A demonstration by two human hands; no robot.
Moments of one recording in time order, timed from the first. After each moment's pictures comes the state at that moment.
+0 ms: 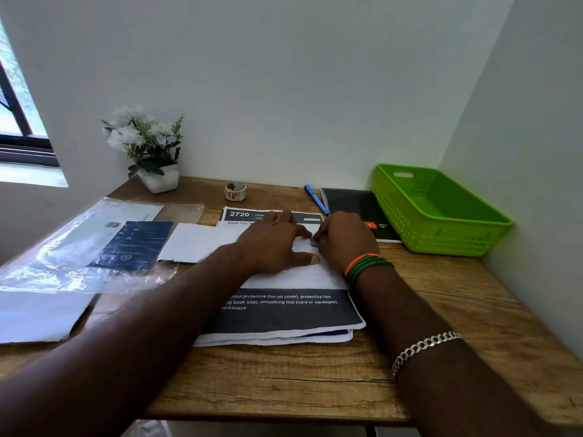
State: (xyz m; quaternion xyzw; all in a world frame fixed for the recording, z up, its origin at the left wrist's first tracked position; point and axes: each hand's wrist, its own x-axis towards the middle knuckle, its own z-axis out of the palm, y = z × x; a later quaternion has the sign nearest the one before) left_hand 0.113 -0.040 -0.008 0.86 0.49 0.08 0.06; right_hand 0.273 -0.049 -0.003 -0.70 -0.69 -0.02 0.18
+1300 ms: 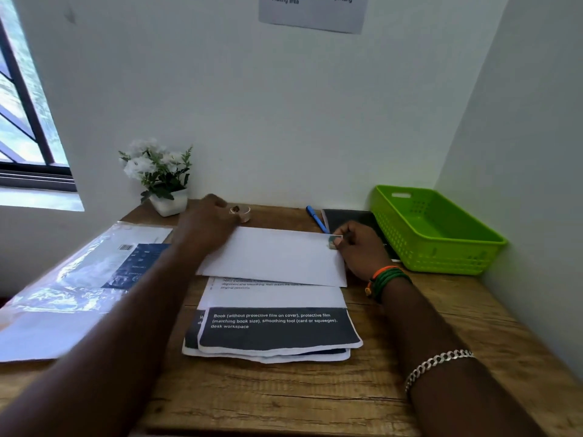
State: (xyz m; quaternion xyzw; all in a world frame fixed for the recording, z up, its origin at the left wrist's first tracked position) left_hand 0.022 -0.013 0.018 0.63 0.66 0.39 0.12; right_hand 0.318 -0.032 -0.009 -0.61 -0.63 0.19 0.43
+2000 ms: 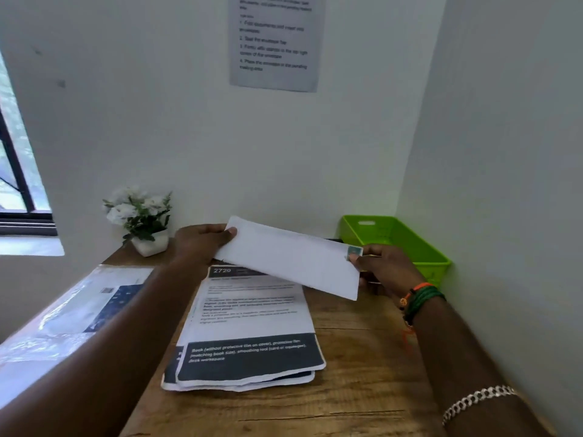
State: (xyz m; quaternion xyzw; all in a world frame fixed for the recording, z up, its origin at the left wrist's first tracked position) left_hand 0.066 -0.024 0.060 0.41 0.52 0.60 0.46; right_hand 0.380 -0.114 0.068 -0.60 -0.46 0.40 0.52
